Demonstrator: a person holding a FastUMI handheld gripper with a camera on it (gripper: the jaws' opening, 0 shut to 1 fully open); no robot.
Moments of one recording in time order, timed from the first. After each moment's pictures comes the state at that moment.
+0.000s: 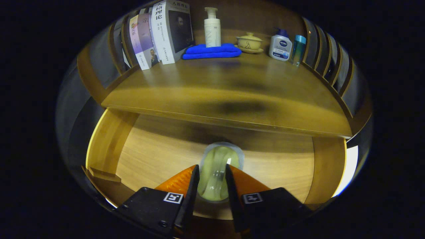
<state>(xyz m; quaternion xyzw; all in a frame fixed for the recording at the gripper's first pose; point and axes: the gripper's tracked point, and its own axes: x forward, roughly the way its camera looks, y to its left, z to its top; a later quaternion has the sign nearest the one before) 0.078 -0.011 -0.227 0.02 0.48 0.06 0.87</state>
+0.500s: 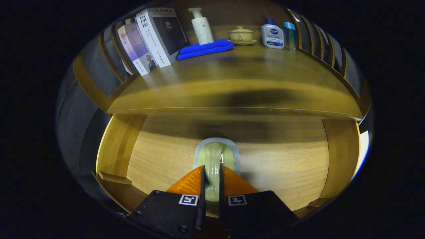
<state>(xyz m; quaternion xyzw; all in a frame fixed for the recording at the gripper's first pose) 0.066 -0.010 -0.230 0.10 0.48 0.09 0.87</state>
